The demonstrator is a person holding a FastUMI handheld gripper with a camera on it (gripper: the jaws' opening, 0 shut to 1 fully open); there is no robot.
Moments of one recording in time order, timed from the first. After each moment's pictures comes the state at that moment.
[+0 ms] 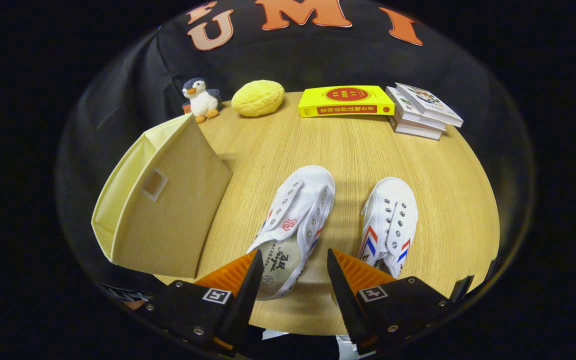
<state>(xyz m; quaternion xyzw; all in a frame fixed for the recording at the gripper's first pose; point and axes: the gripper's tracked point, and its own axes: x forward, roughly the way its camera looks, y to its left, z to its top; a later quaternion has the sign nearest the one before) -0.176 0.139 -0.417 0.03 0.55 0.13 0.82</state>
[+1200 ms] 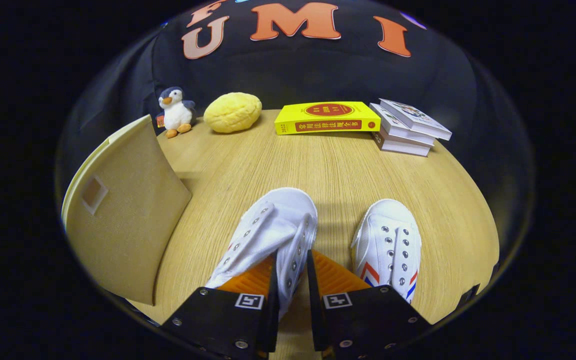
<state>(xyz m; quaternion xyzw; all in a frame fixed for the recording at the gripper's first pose) -0.125 0.131 -0.467 -0.01 0.47 0.08 0.88</state>
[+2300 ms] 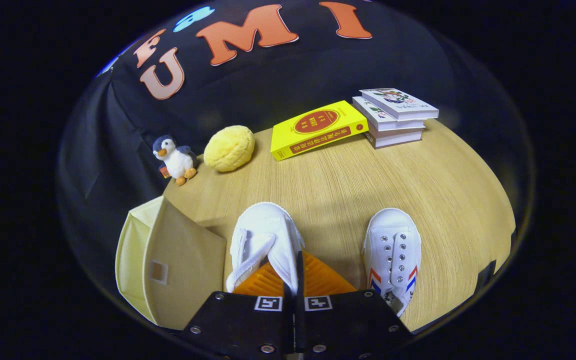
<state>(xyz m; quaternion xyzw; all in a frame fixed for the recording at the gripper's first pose) -0.086 0.152 -0.372 0.16 0.49 0.06 0.86</state>
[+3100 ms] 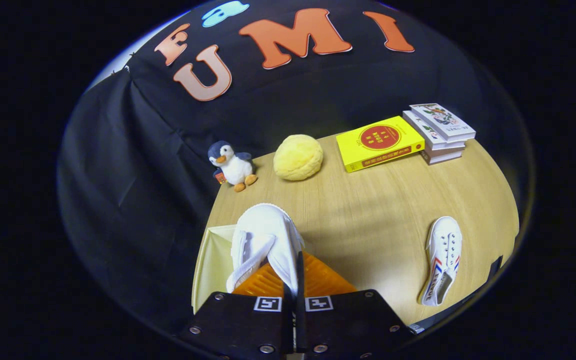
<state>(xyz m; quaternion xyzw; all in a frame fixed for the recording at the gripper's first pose) -0.085 0.303 -0.271 0.18 0.51 0.13 0.83</state>
